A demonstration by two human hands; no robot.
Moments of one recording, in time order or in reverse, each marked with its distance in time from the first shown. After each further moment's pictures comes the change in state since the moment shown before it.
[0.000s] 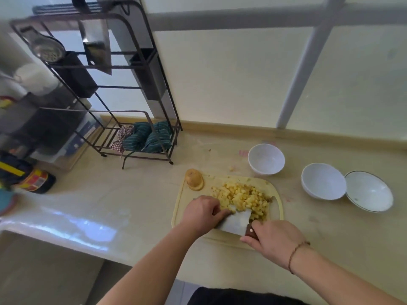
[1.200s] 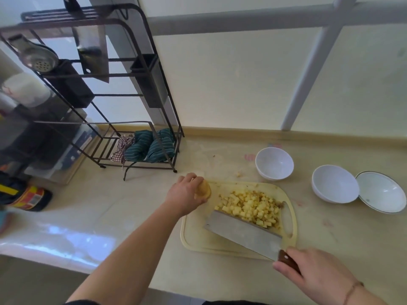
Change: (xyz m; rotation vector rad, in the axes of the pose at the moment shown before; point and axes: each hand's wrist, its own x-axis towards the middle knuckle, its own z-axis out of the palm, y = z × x) left_hand 0.050 -0.070 -0.064 0.189 -0.075 -0.069; right_hand -0.041 0.004 0.011 0.214 -0.002 0.157
